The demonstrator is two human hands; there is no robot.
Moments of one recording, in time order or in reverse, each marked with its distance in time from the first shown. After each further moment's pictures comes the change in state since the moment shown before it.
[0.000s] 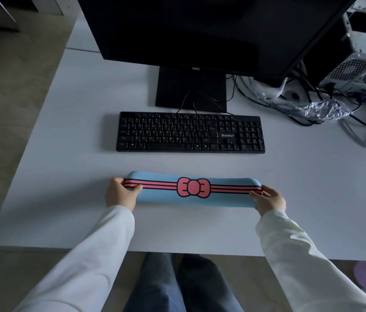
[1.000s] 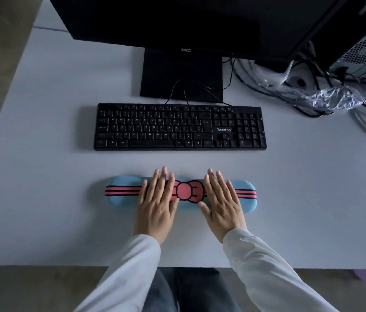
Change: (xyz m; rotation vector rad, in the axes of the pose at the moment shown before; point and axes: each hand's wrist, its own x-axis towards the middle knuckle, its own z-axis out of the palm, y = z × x) left_hand -0.025 -0.022 0.102 0.648 0.060 0.918; right_hand -0.004 0.043 0.060 -0.988 -0.171 -1.136
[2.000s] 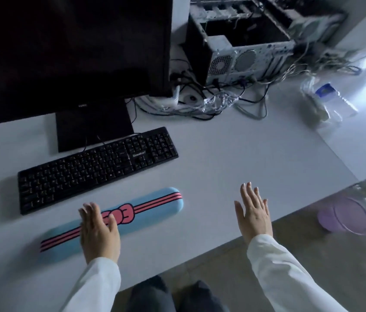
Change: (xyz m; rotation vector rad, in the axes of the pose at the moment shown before) left_hand 0.007 0.060 -0.049 -0.324 -0.039 -0.390; right_hand -0.126 0.131 -0.093 0.206 0.101 0.752
